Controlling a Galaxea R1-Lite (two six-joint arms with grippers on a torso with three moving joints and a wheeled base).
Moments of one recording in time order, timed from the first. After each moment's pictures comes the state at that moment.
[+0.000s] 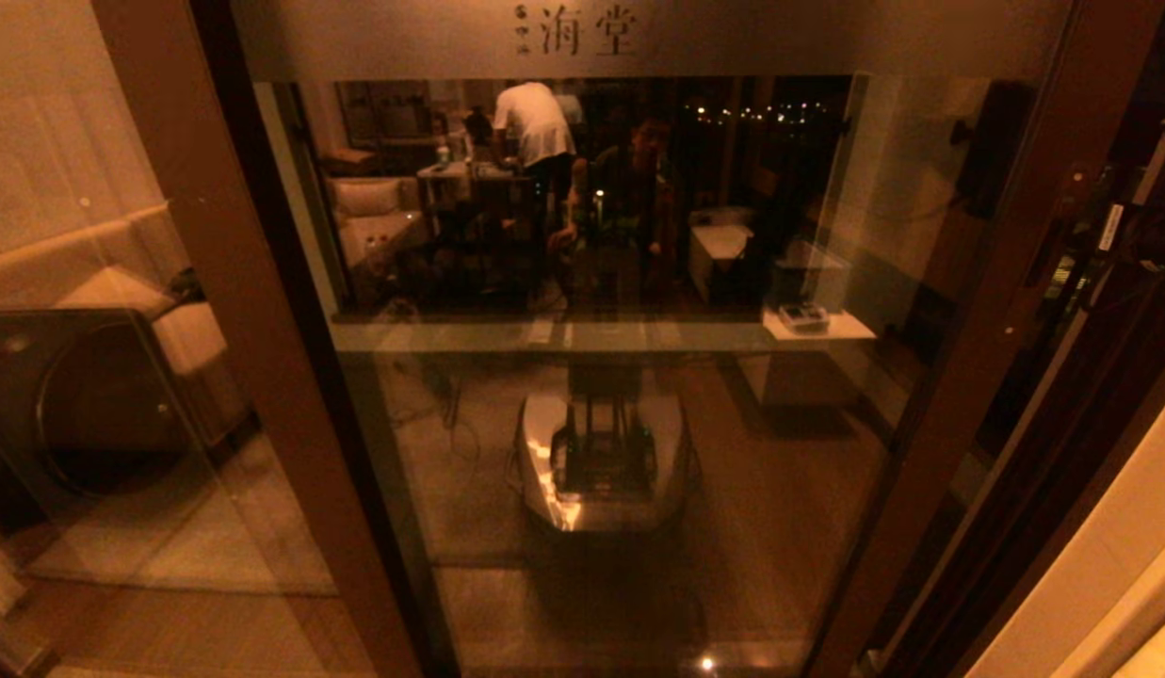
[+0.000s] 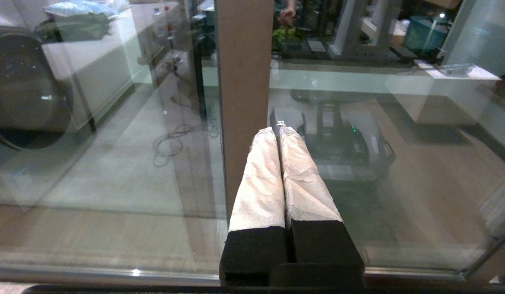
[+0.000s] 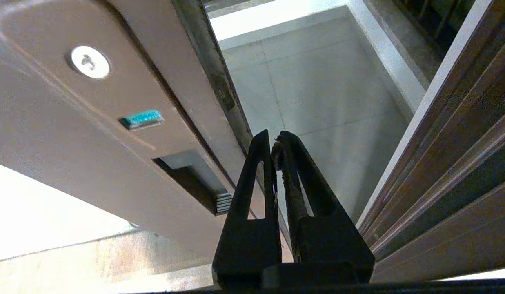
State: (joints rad) left arm 0.00 0.00 0.00 -0.06 0.00 -0.02; right arm -0.38 1.94 -1.73 0.11 0.32 0.06
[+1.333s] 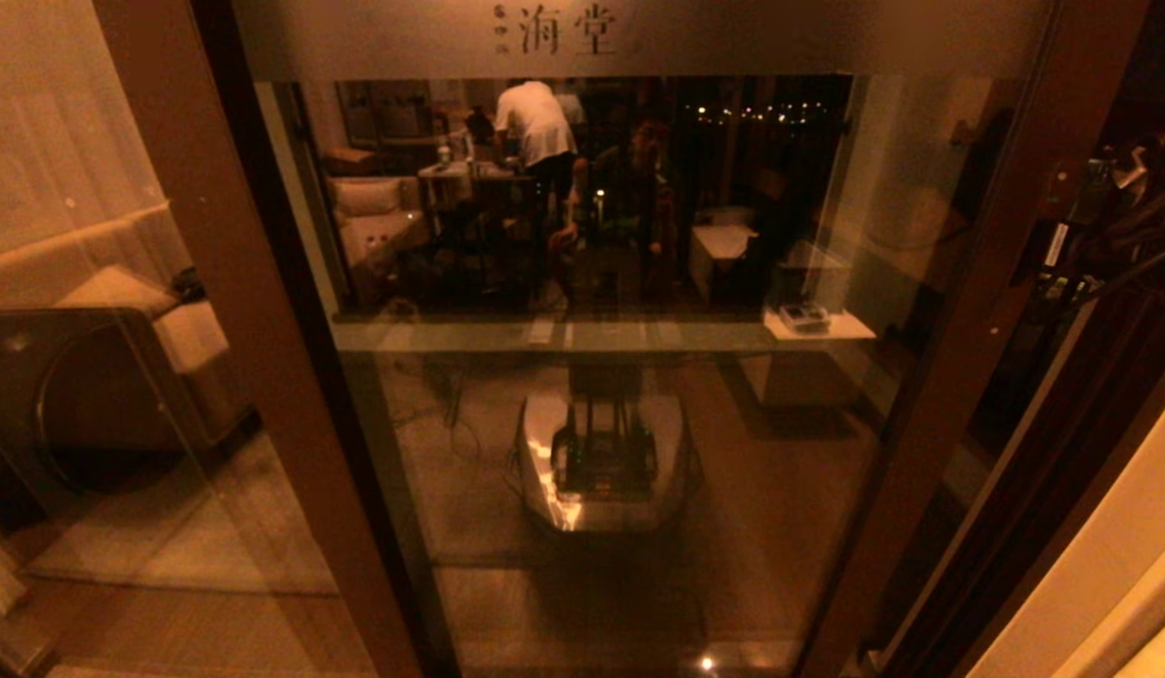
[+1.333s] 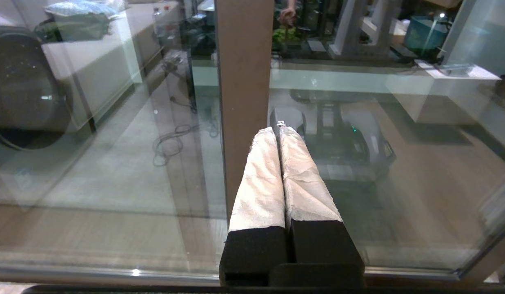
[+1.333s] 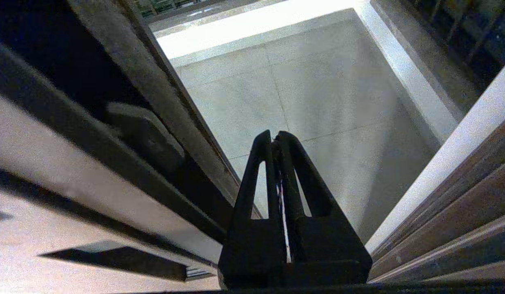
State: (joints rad) left arm 0.00 0.00 0.00 -0.06 0.00 -0.02; right arm -0.34 2.03 -1.72 -0.02 0.28 0.09
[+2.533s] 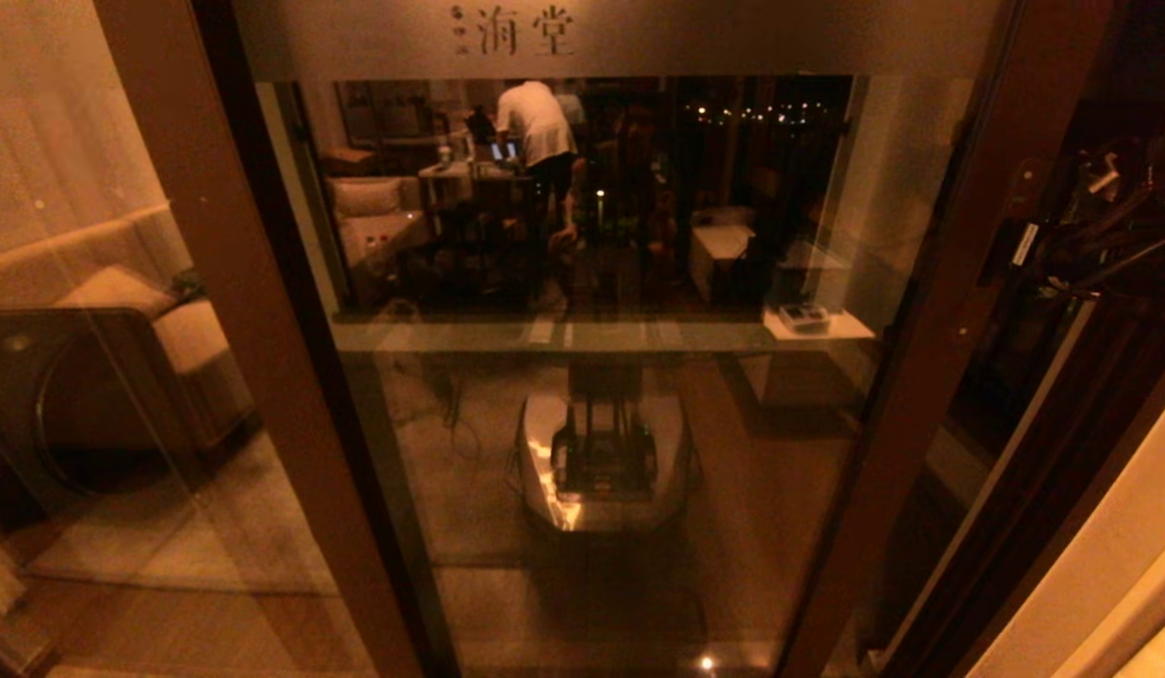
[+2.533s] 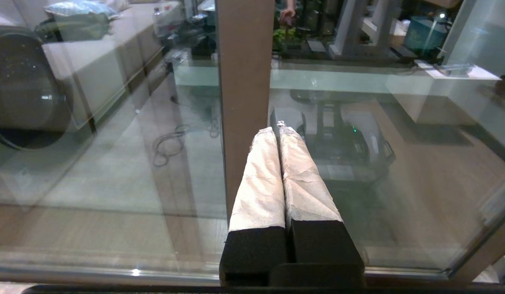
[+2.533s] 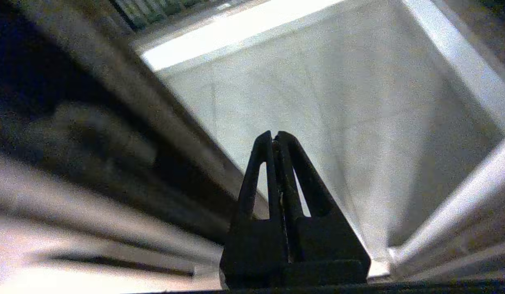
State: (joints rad) left arm 0.00 0.00 0.00 -0.06 0.00 -0.02; right arm -0.28 2.01 -1.66 -0.07 0.28 0.22
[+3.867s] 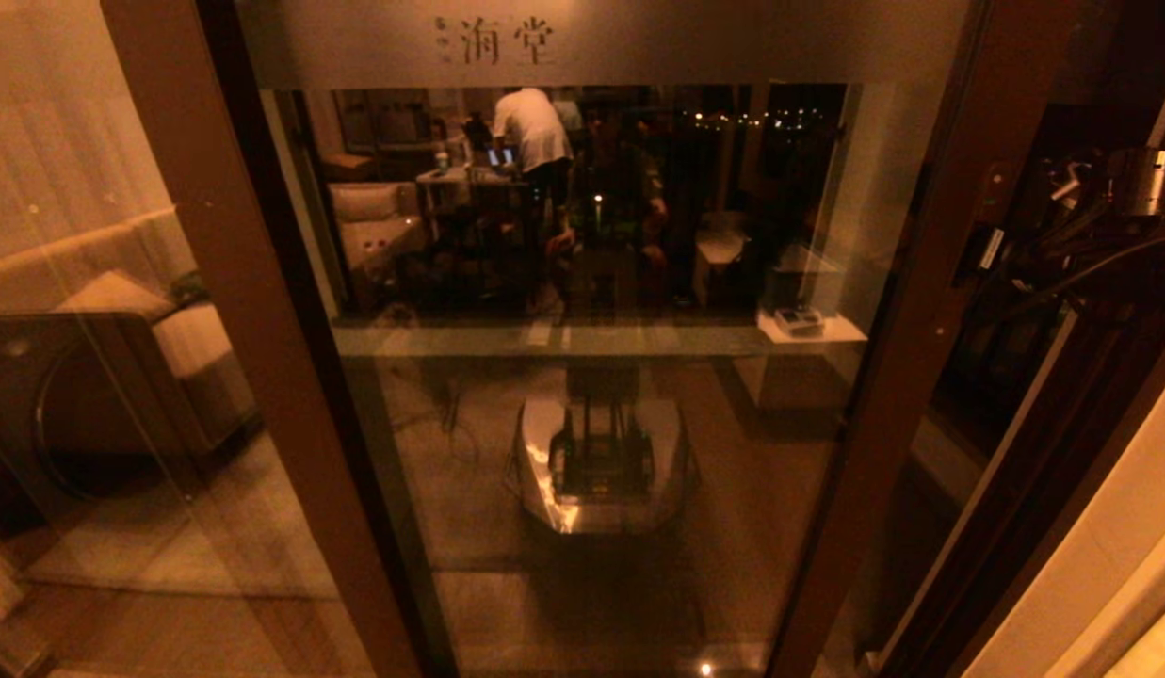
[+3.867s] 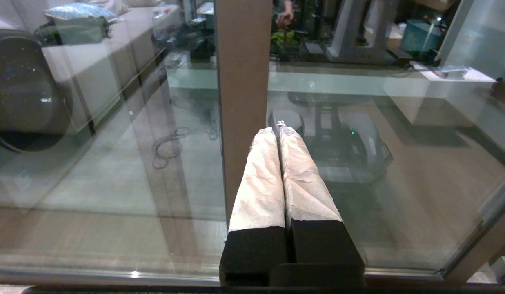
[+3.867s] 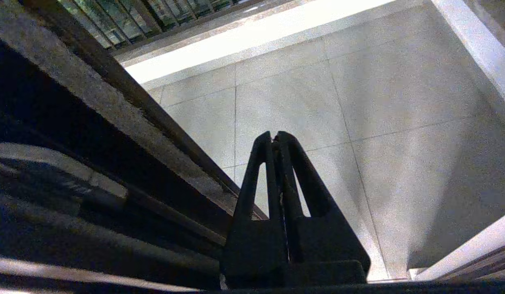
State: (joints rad) left arm 0.00 0.00 0.00 -0.06 0.00 -0.02; right arm -0.24 2.11 -1.72 -0.12 0.33 0.22
